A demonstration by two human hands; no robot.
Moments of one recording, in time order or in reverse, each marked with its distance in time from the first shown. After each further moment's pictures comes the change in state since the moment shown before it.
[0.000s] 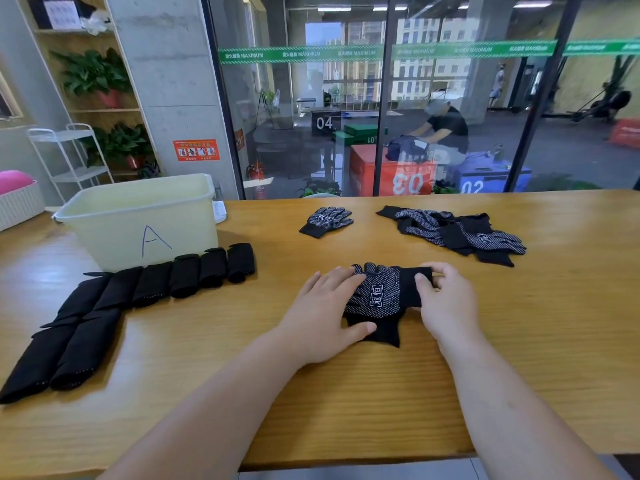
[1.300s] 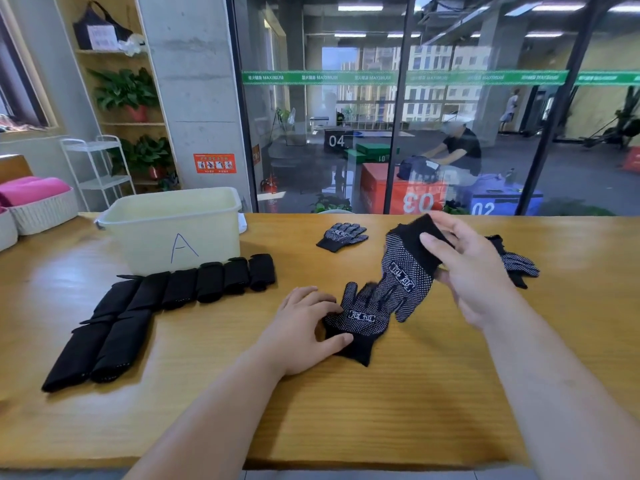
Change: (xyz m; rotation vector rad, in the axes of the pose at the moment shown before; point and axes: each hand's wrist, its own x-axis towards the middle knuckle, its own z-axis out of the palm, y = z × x) left_hand -0.039 -0.055 -0.009 -0.048 0.064 -0.105; right_hand -0.011 -0.119 -0.028 0.466 -0.341 -0.121
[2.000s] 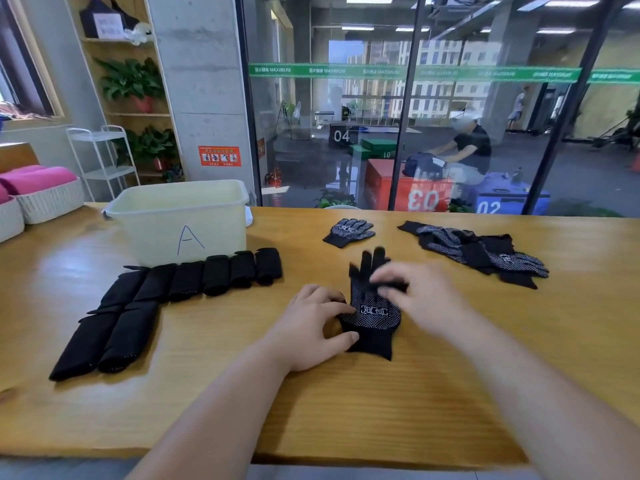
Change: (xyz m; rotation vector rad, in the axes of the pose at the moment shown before) left_hand -0.003 0.000 0.000 -0.087 0.012 0.042; right_hand 0.007 0.058 0.025 -0.930 -0.376 -0.282
